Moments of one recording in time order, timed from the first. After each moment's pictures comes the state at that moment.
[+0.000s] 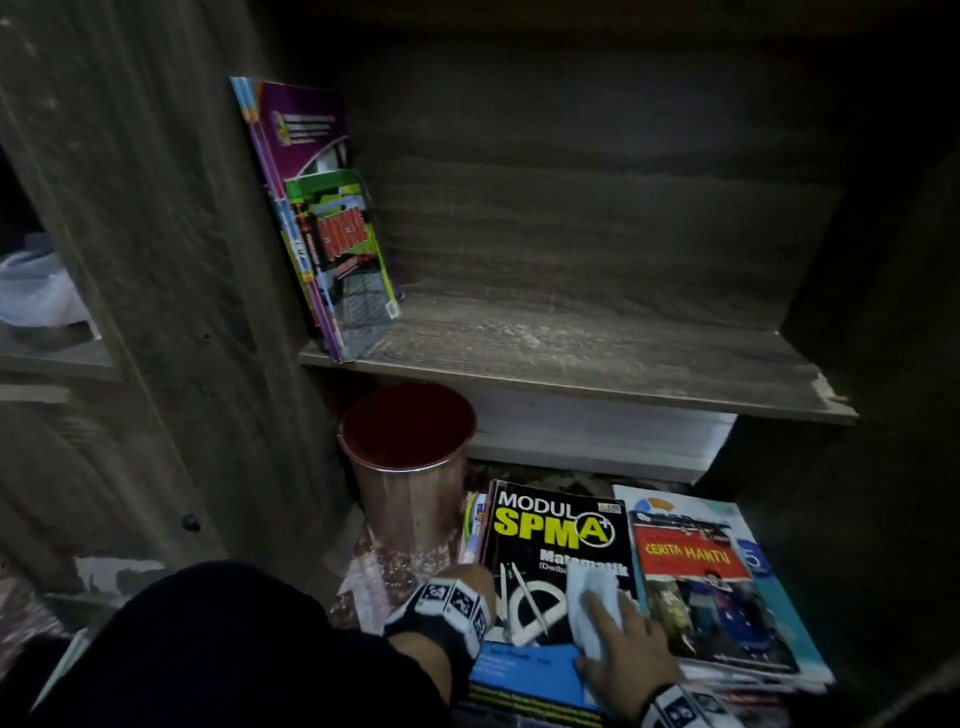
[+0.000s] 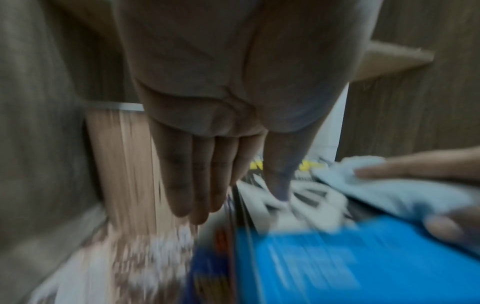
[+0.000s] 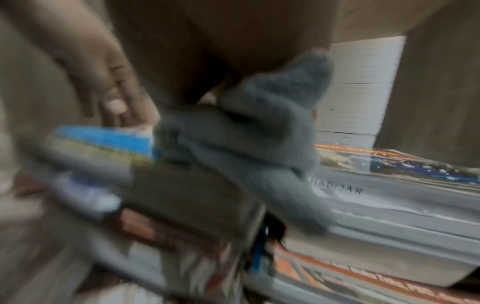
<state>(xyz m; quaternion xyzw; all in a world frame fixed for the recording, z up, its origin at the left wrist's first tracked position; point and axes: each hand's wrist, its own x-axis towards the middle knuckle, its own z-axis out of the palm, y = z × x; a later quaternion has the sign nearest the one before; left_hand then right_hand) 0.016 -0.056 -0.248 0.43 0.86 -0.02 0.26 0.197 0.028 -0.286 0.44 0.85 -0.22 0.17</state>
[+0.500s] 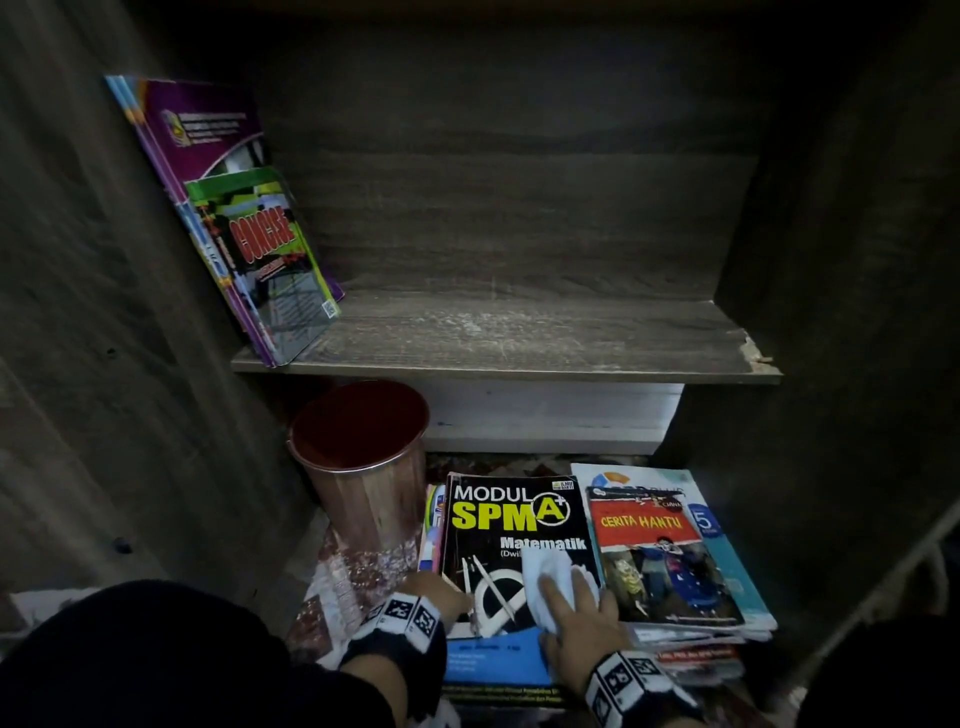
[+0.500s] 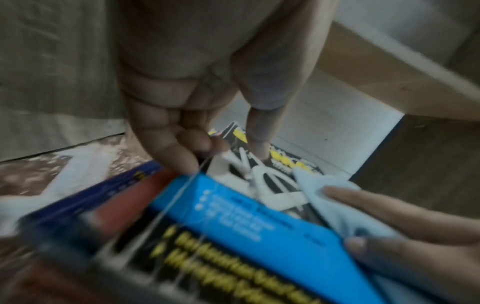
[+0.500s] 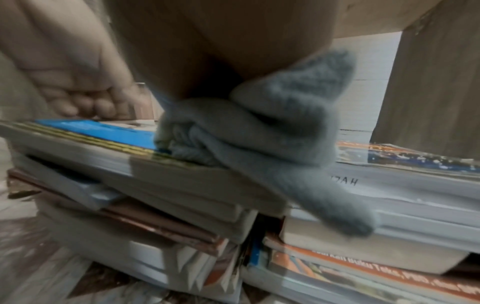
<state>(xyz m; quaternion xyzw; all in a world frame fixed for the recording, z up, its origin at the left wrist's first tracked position) 0.033 -0.056 -0.267 0.28 0.88 0.14 0.37 0.207 0.029 -0.300 0.42 0.86 -0.22 0.17</state>
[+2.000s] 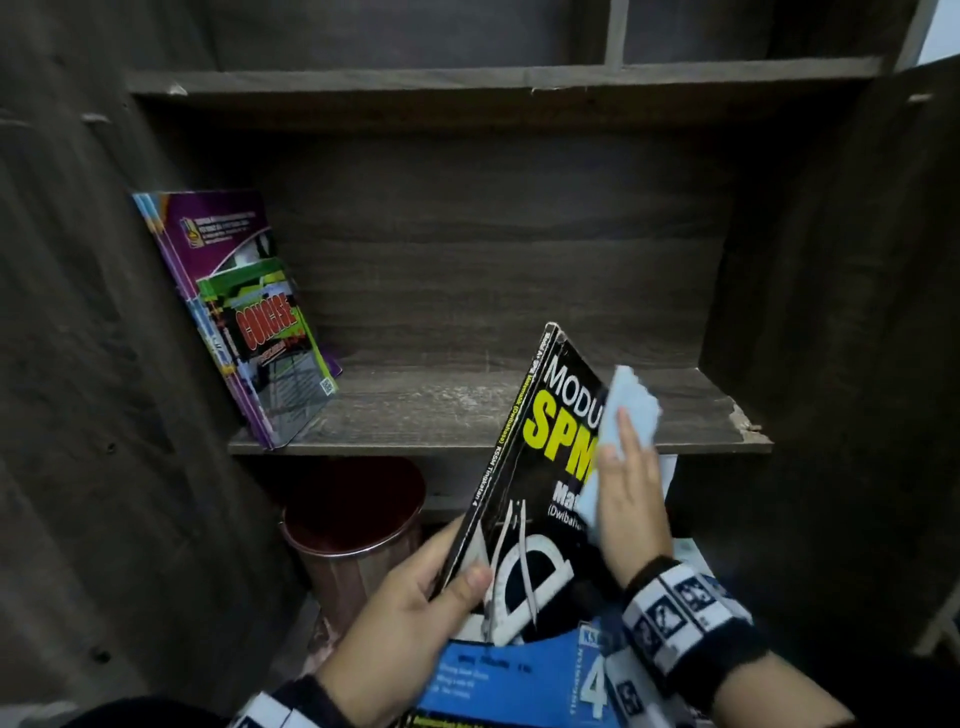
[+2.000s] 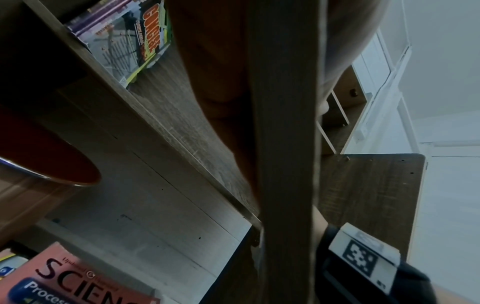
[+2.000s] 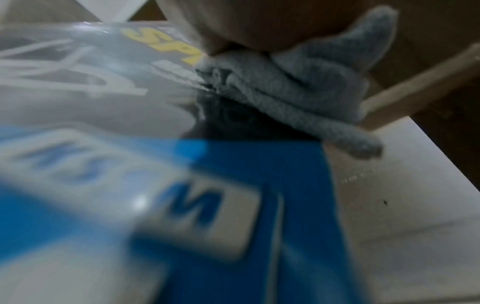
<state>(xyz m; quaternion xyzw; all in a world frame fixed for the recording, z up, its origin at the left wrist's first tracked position) 0.056 -0.098 -0.110 0.49 0.55 0.60 0.32 0.172 0.079 -0.118 0.40 0.71 -0.38 -0.44</state>
